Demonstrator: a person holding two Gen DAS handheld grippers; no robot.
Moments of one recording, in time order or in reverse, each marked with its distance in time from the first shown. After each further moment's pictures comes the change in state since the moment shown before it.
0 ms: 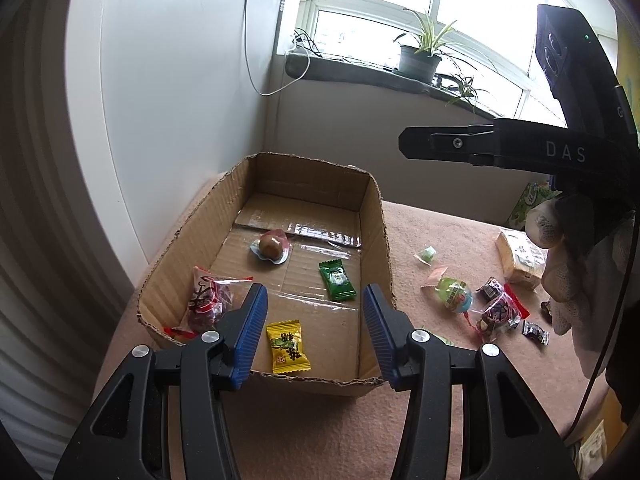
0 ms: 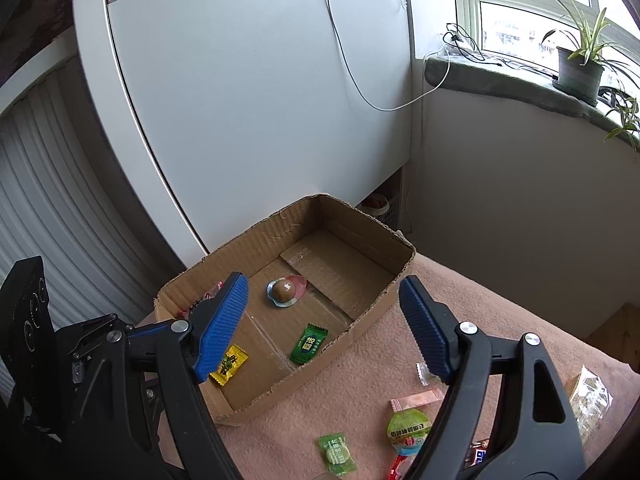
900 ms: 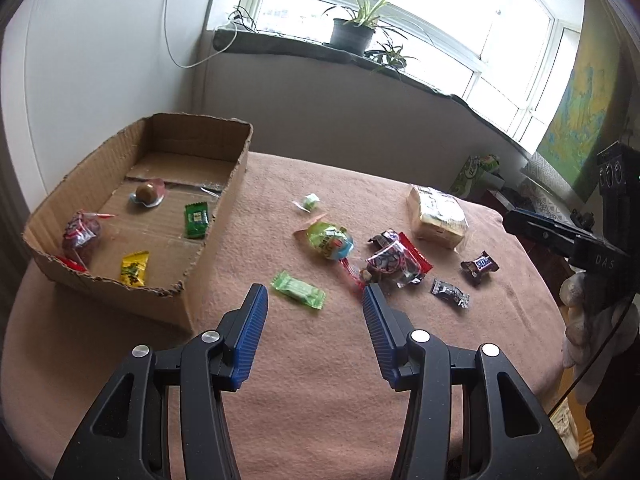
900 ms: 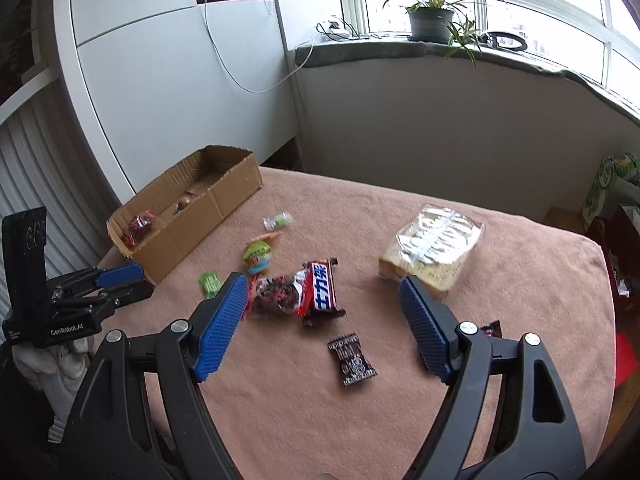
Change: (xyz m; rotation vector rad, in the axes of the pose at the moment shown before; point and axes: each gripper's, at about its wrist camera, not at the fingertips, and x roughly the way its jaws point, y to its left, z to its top) left arm 0.004 -0.092 -0.044 0.018 0.086 -0.198; right arm -0.152 -0.107 -0.163 0.203 -0.006 -0.219
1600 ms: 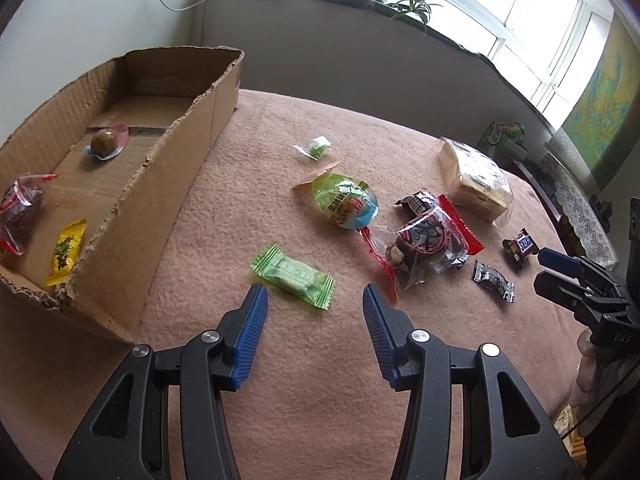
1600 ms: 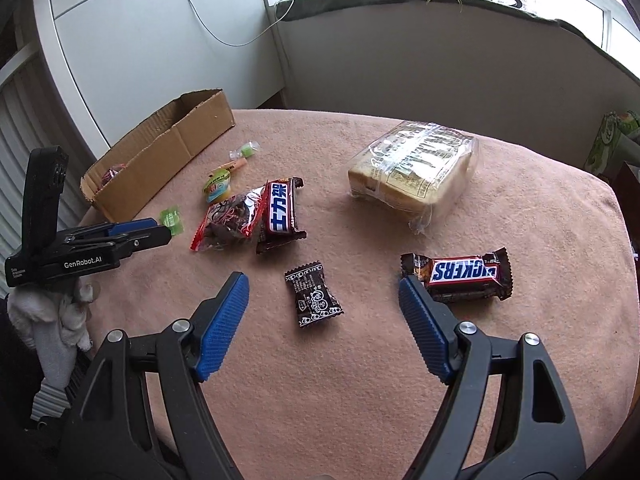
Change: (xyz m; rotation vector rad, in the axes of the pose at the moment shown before) left arm 0.074 -0.001 -0.003 -0.028 0.158 0.045; right arm 0.034 -0.033 -0.048 0.030 0.112 0.003
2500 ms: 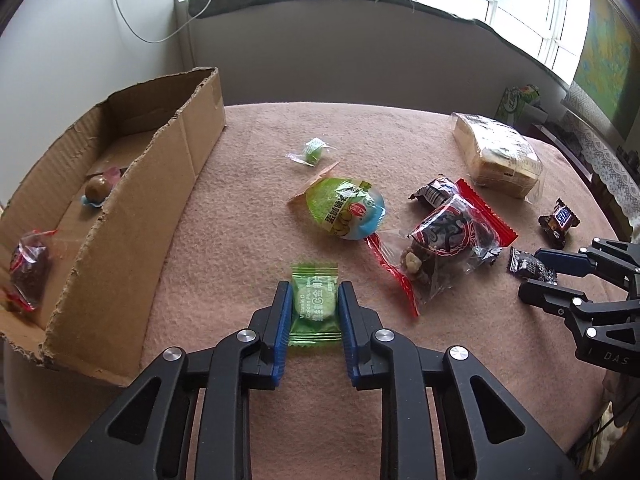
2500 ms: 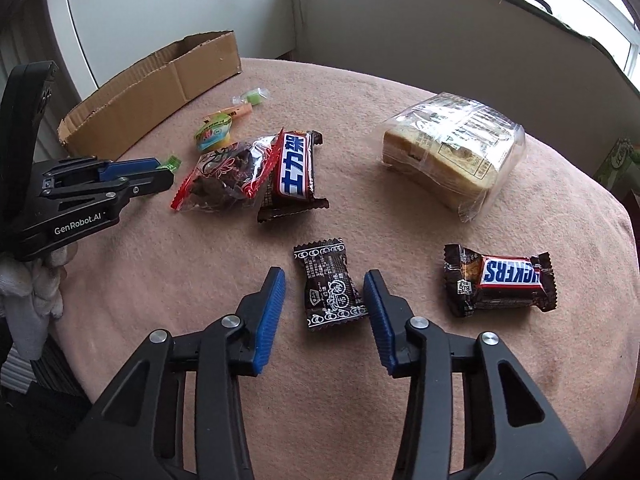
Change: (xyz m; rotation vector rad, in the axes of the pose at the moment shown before) left arm 0.019 -0.026 0.007 0.158 -0.009 0.150; right arm 0.044 0.027 -0.003 -0.132 0.114 -0.060
